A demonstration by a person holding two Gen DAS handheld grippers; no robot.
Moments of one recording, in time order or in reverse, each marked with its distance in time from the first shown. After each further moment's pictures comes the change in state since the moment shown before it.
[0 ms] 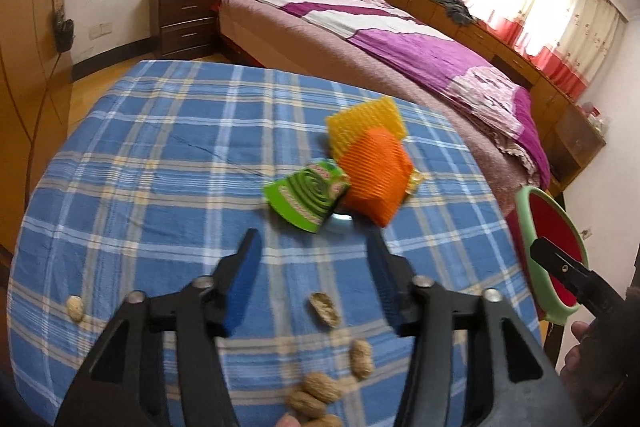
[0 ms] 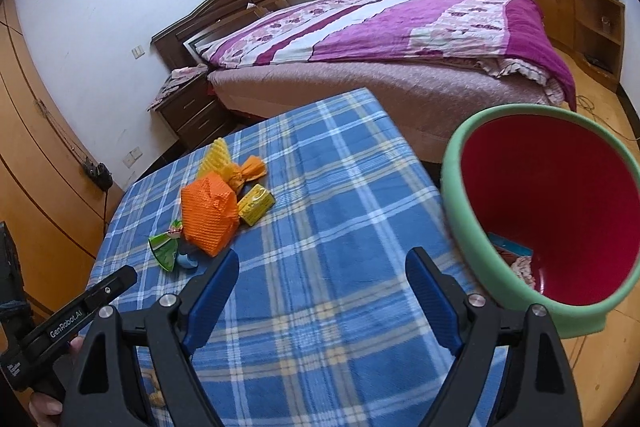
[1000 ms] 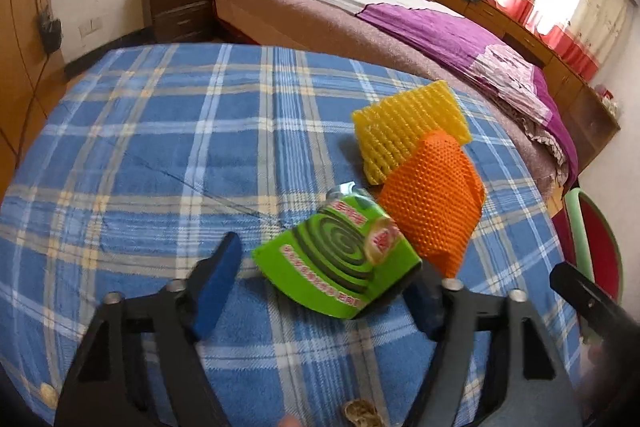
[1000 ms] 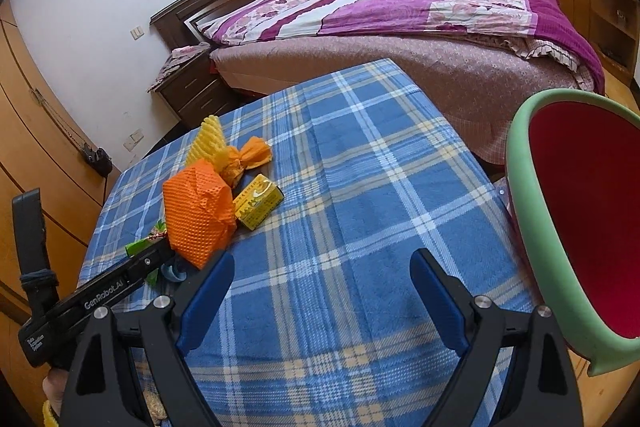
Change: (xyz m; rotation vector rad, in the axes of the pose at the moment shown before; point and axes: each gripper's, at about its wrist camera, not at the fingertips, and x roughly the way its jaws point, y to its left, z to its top) left arm 0.086 0.008 0.031 0.032 0.089 0.022; right arm 0.062 0.013 0.009 -0.006 0.081 0.021
